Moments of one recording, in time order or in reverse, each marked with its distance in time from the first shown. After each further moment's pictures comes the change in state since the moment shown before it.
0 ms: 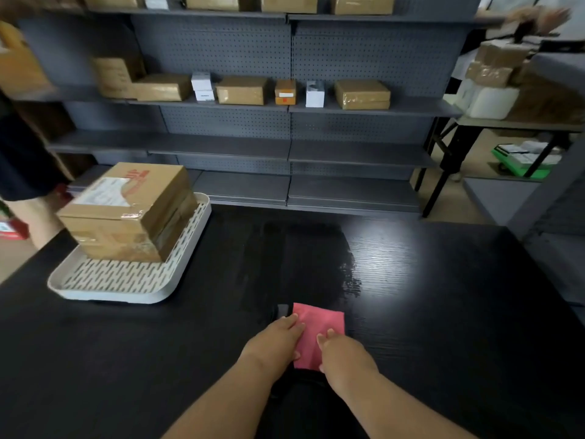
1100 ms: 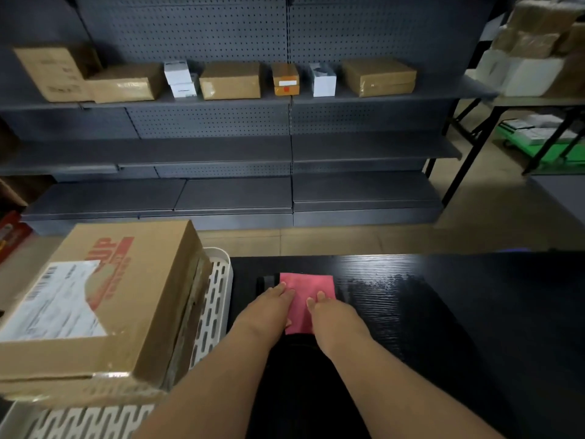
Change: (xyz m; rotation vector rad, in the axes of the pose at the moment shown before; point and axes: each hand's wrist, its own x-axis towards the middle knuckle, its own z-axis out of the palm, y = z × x) left_hand 0.187 -0.210 -0.134 0.072 0.010 -0.012; right_hand 0.261 -0.135 -0.115 -0.078 -0.095 0.092
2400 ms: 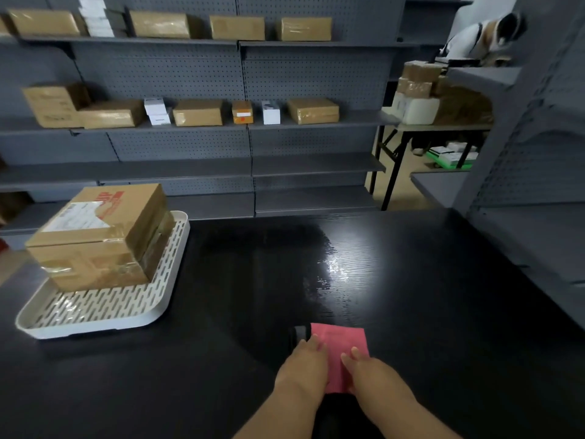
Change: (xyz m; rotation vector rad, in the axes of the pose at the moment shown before) left_hand -0.219 0.248 0.149 -0.040 0.012 0.142; right_hand -0.287 0.146 0.198 0.105 0.083 0.105
